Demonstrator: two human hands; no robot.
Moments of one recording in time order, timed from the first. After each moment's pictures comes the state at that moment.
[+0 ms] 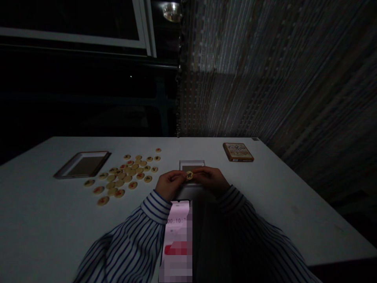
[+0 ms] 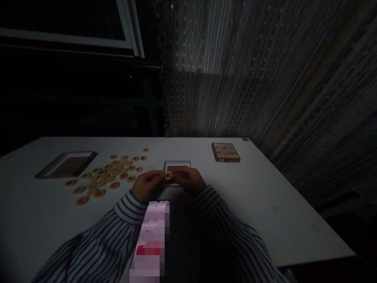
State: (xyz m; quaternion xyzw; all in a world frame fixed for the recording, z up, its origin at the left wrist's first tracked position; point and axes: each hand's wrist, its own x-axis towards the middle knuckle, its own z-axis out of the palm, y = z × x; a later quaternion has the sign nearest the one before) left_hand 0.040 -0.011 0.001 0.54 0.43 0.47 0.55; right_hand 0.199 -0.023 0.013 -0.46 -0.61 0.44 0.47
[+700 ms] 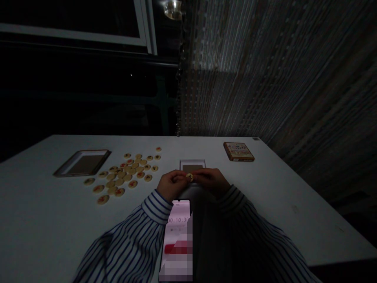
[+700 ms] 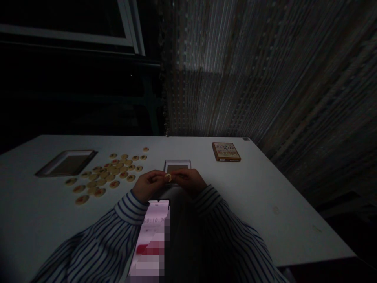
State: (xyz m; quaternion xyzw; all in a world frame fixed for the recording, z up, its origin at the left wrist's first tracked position) left_hand 0.047 -0.013 -0.008 0.51 0.43 0.48 0.57; right_hand 0.201 -0.023 0.012 -0.46 -0.67 0.39 0.43
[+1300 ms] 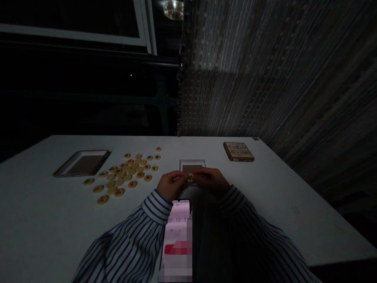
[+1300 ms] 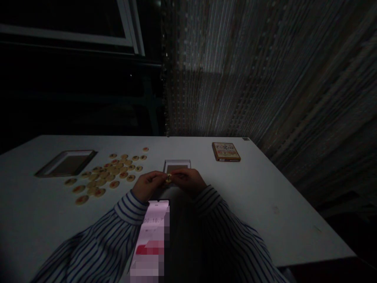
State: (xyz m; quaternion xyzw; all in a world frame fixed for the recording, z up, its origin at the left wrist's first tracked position) left_hand 0.043 -0.015 0.004 0.53 0.43 0.45 0.58; right_hand 0.202 -0.023 0.011 -0.47 -0.68 0.37 0.42
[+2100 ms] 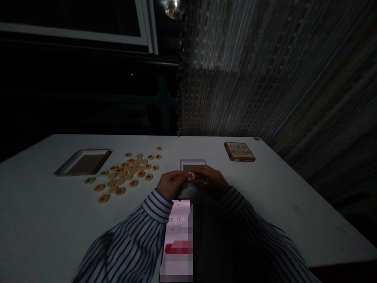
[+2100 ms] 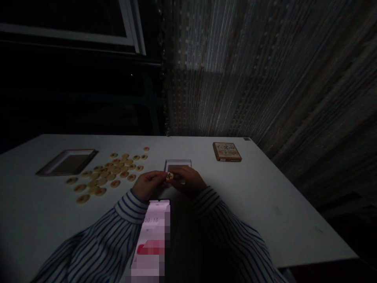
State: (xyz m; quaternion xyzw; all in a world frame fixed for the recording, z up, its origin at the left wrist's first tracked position) left_hand 0.041 -0.013 0.005 0.52 0.44 0.44 0.58; right_hand 0.203 -0.024 0.014 -0.39 -0.83 0.07 0.39
